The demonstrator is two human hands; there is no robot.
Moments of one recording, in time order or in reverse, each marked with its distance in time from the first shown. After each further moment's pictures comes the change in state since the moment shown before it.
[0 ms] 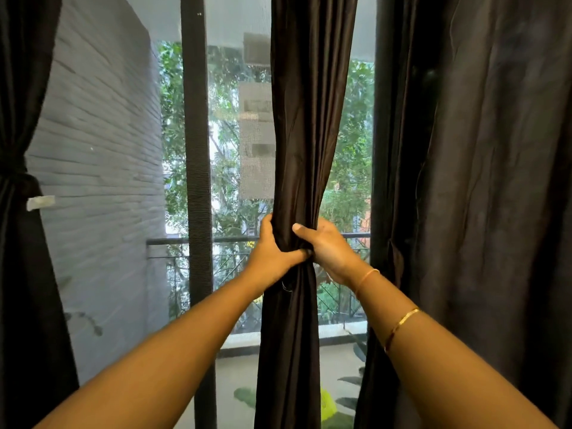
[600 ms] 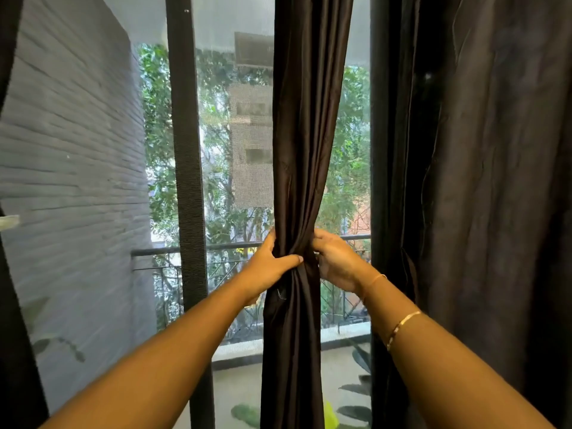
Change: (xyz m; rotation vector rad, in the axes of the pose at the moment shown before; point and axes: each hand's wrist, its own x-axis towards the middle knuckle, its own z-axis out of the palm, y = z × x) left_hand 0.041 -0.036 -0.018 -0.085 -0.205 -0.113; right_hand 0.036 0.026 -0.020 0.044 -0.015 0.208
